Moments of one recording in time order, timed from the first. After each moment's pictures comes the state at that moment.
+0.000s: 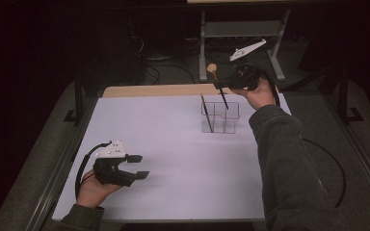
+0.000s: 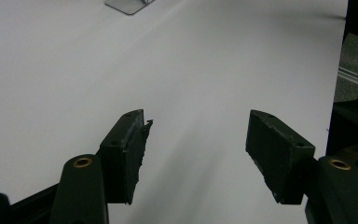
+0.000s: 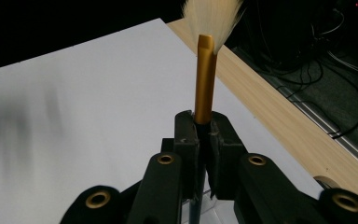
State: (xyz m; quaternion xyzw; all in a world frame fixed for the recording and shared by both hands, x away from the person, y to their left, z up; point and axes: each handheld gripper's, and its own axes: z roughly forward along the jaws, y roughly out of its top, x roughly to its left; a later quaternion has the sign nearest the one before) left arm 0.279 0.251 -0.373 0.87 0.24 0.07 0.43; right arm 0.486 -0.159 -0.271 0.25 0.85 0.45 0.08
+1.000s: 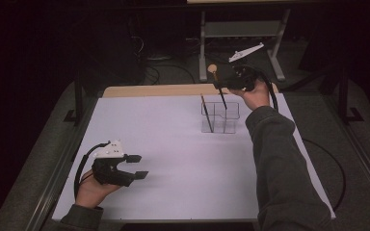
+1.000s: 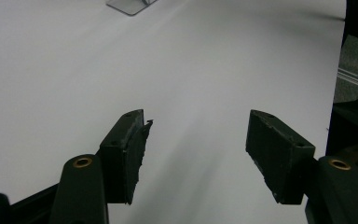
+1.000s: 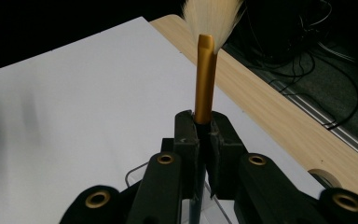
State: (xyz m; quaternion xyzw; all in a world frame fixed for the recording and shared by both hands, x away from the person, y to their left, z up) left arm 0.279 0.254 -0.373 0.87 0.24 0.07 0.43; right arm 0.506 -0.161 -0.293 0.28 0.84 0.45 0.09
